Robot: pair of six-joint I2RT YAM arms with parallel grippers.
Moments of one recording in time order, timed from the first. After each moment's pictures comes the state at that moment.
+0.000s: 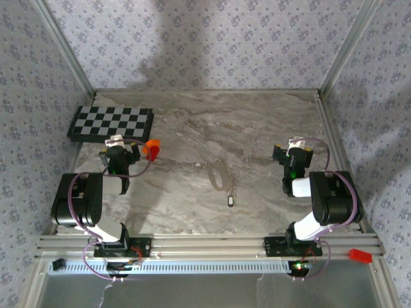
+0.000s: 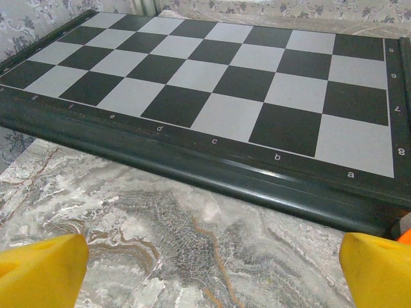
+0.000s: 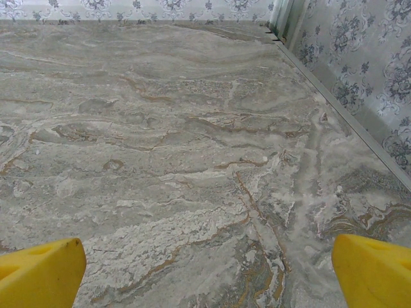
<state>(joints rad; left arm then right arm) -0.01 1.53 0.39 0.74 -0.30 -0.09 0.02 1.54 0.34 0.83 0.29 0.00</state>
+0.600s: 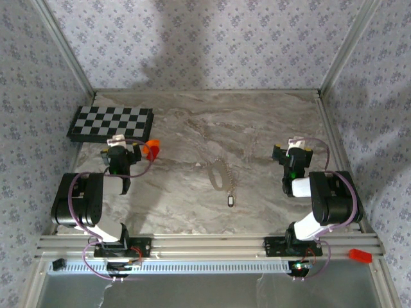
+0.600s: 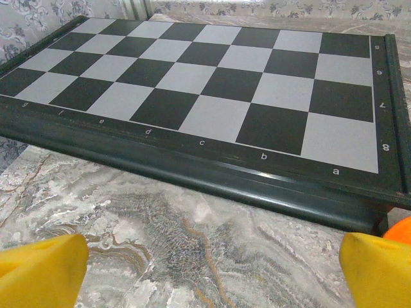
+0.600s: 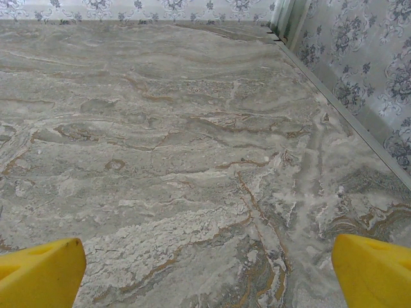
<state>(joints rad) -0.03 1.53 0.39 0.74 -0.30 -0.07 0.02 1.54 0.34 0.83 0.29 0.00</state>
